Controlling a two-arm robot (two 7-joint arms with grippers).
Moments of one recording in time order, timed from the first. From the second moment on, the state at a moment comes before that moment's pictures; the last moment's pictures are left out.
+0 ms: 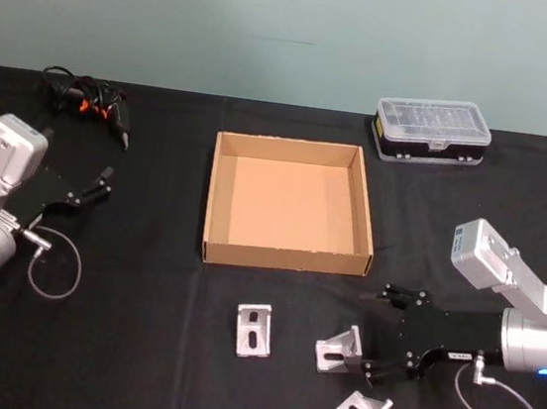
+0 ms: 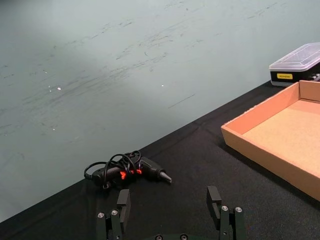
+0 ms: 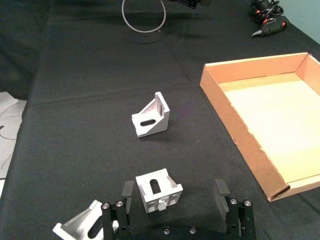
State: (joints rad) left arm -0.20 0.60 0.45 -1.41 -0.25 -0.12 0.03; right arm 0.42 0.77 -0.66 -1.42 0.35 0.03 0.90
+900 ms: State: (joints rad) left arm -0.20 0.60 0.45 -1.41 -0.25 -0.12 0.03; right arm 0.46 0.74 -0.69 -1.37 0.37 0.04 0.93
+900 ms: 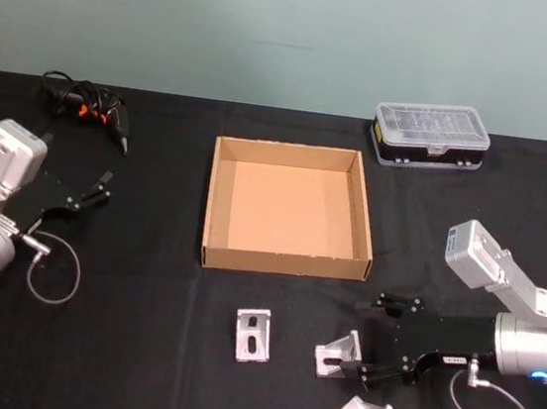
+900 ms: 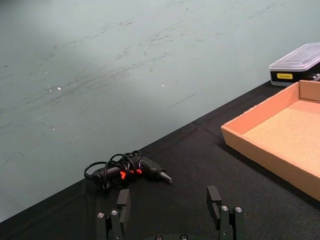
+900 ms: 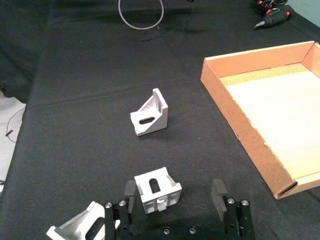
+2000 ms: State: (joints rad) left arm -0.20 0.60 0.45 -1.41 -0.25 -0.12 0.03; right arm 0.45 0.74 -0.69 -1.37 0.37 0.04 0.93
